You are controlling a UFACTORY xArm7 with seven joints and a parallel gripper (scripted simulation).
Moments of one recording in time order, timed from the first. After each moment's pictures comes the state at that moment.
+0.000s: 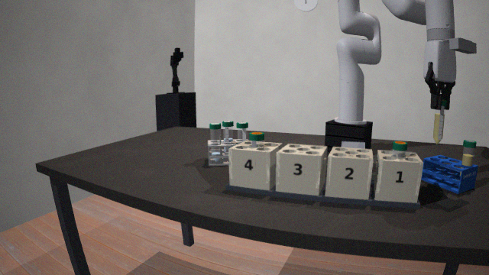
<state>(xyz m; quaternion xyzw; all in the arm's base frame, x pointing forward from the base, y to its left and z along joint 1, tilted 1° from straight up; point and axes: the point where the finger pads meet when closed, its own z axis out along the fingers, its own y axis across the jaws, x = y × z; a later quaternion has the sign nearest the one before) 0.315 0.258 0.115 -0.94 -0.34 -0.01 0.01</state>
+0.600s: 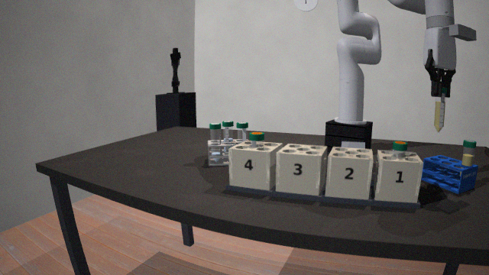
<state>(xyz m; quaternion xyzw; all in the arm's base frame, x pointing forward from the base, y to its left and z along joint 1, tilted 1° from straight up) 0.315 0.258 0.147 -0.94 -0.34 -0.01 0.01</state>
